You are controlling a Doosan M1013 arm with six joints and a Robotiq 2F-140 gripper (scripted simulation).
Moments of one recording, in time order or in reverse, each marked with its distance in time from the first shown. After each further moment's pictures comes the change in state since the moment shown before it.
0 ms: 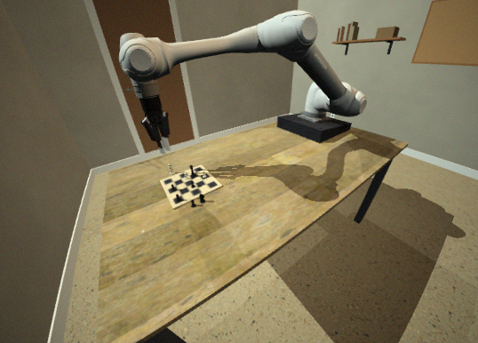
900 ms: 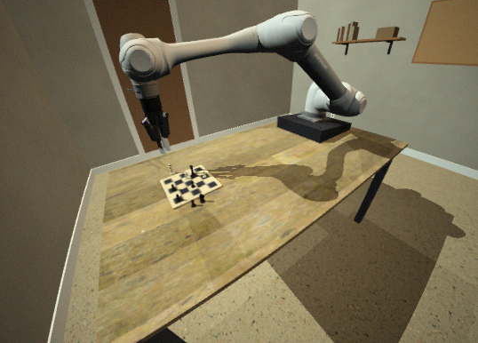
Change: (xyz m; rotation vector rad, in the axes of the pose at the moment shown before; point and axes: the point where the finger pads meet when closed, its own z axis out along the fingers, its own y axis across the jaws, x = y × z) arm 0.000 0.000 0.001 0.000 0.000 0.000
